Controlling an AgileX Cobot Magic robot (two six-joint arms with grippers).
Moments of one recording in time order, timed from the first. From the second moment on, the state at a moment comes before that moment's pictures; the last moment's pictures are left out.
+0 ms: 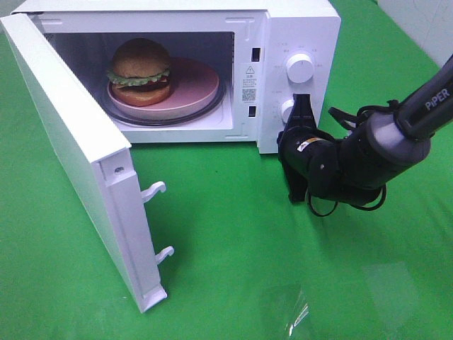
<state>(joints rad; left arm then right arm) -0.03 0.00 -0.52 0.01 1.09 -0.05 0.51 2.16 -0.92 0.53 -0.81 1.42</state>
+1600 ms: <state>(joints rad) -0.03 0.00 -0.52 0.01 1.09 -0.05 0.51 1.70 -0.83 0.09 0.04 0.71</state>
